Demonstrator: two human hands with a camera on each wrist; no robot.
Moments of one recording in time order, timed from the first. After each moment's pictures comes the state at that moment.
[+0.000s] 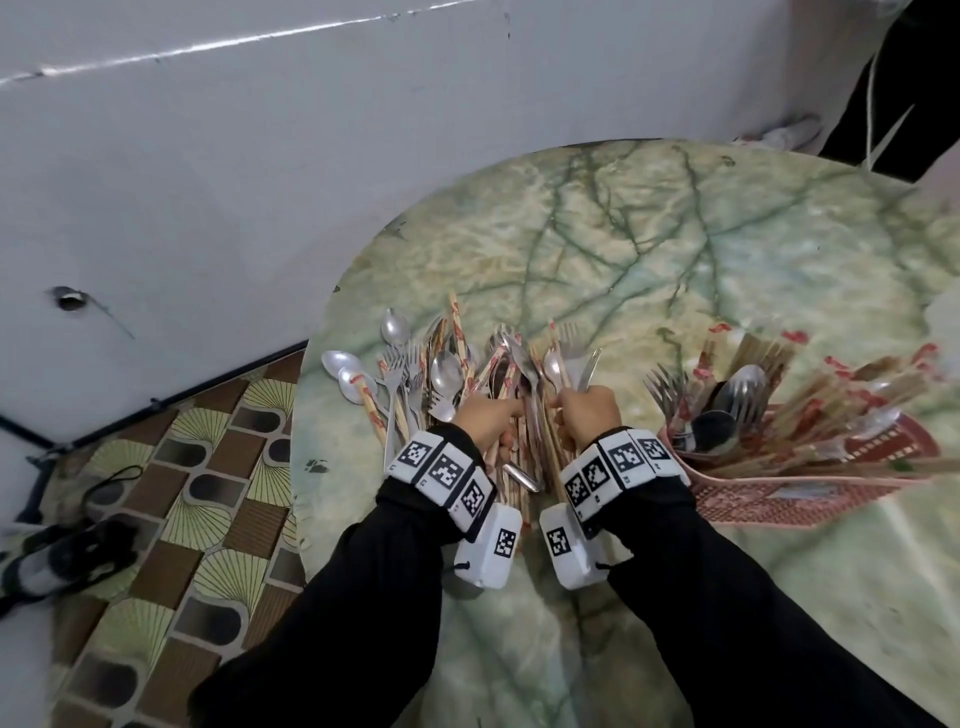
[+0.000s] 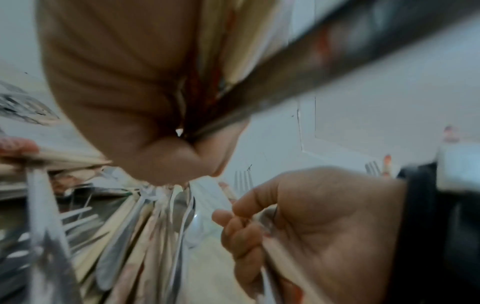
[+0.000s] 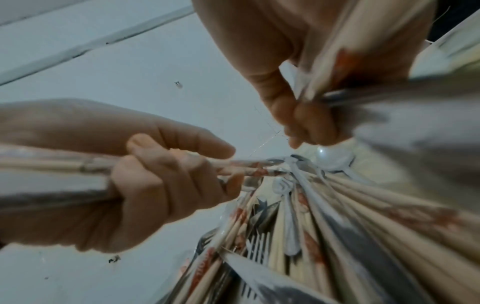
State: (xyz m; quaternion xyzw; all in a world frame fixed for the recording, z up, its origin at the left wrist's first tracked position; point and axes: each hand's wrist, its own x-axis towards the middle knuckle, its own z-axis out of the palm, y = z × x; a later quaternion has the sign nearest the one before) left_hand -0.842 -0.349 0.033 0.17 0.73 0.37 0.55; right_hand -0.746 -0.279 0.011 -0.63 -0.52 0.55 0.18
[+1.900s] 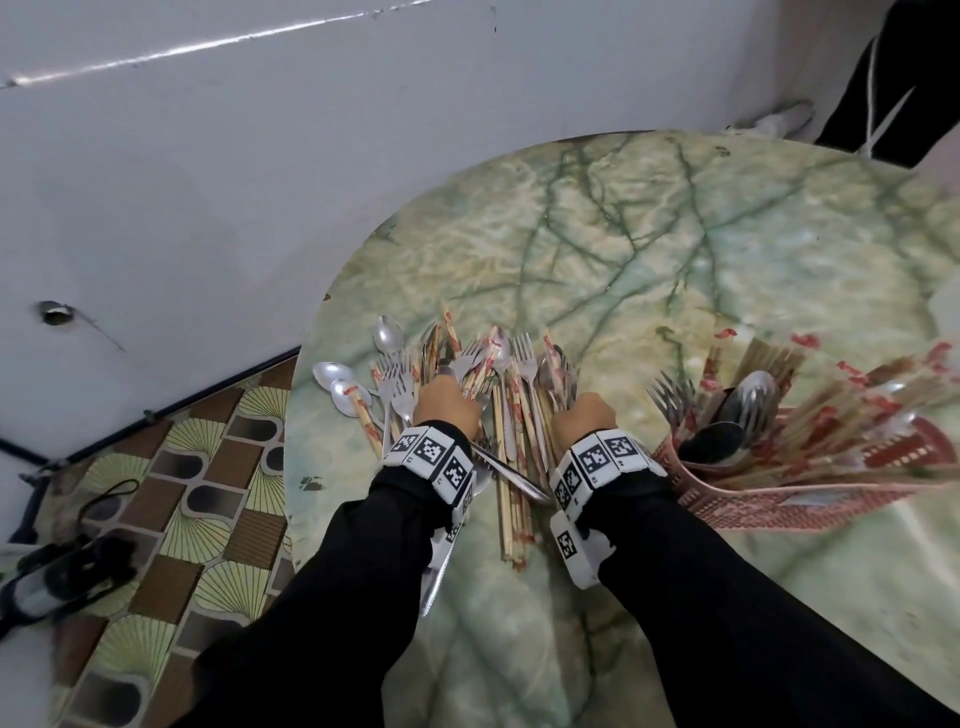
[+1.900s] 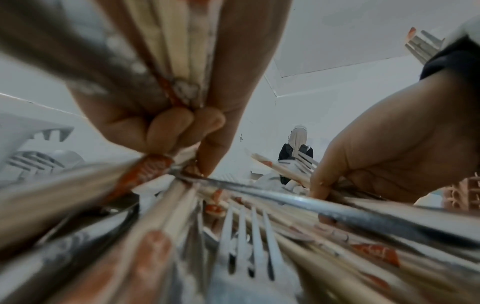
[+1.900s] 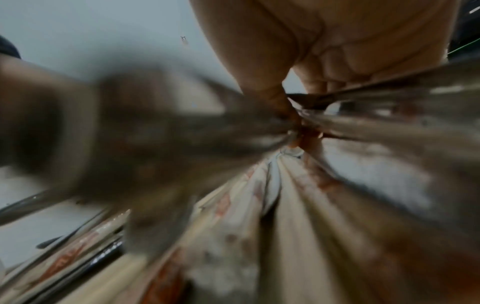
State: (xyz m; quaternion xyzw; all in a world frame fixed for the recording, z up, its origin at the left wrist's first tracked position) left_hand -0.878 -0.326 0.000 0.33 0.89 0.22 0.23; right_hand -0.753 -0.271 0.006 -0.67 -0.64 0.38 0.03
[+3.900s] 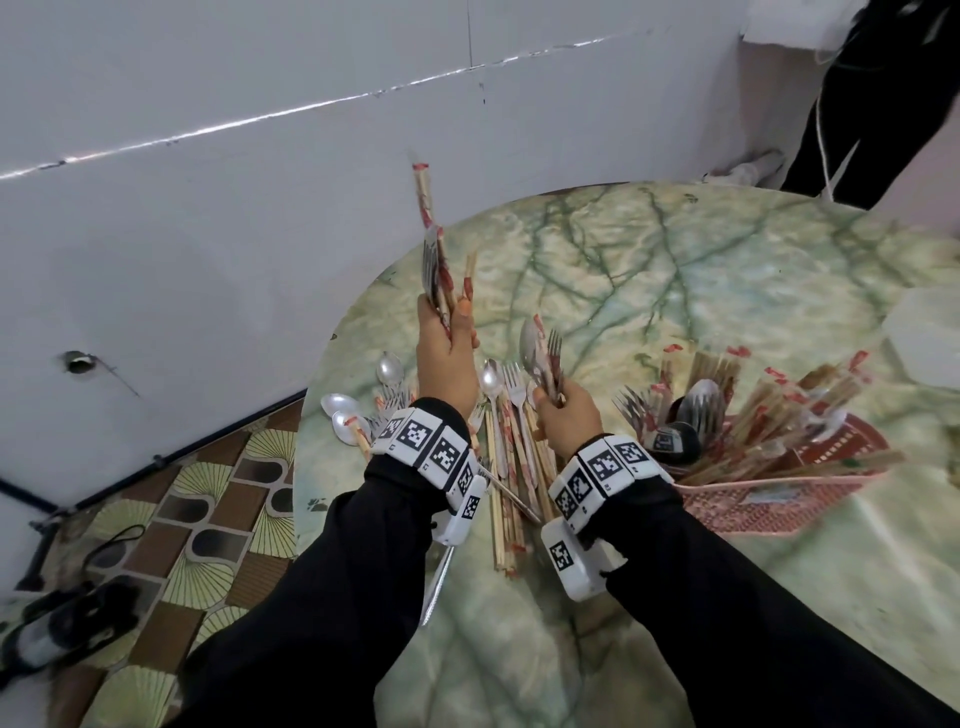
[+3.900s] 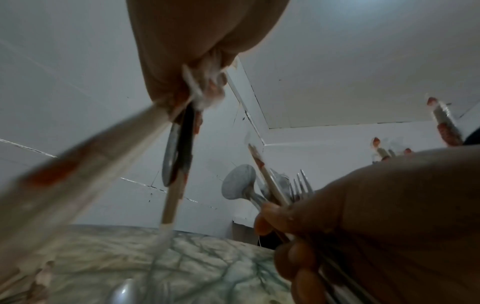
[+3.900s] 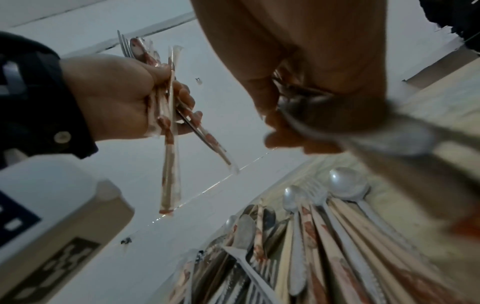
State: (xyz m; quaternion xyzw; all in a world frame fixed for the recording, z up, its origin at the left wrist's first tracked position) left_hand -0.846 -0.327 0.094 0.35 0.63 0.68 0.15; right_hand -0.741 -0.288 0.042 -0.53 -0.63 0.50 0.25
